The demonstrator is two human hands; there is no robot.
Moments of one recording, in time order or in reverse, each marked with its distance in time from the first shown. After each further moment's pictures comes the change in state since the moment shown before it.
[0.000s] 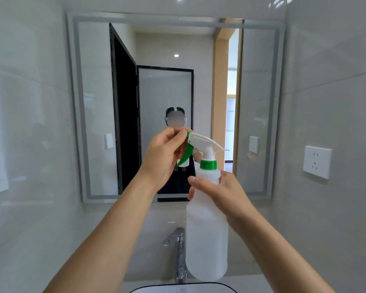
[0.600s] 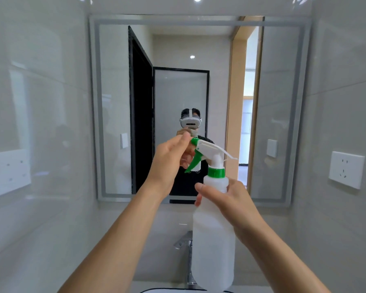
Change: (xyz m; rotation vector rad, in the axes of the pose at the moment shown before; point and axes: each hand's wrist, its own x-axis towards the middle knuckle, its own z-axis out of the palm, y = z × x) left_hand -0.010 -0.006 -0.014 0.244 0.128 -0.007; right_hand 0.011 0.017 0.014 -0.004 -0.013 0.023
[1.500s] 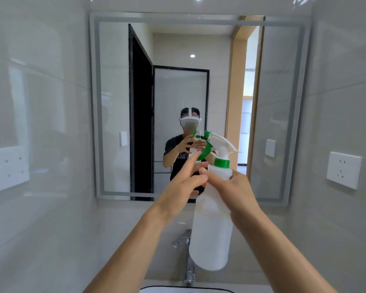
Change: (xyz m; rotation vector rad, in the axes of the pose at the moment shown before) left_hand -0.039 -0.025 0.012 0.111 -0.303 -0.201; right_hand 0.019 0.003 -0.004 0.101 0.150 0.046
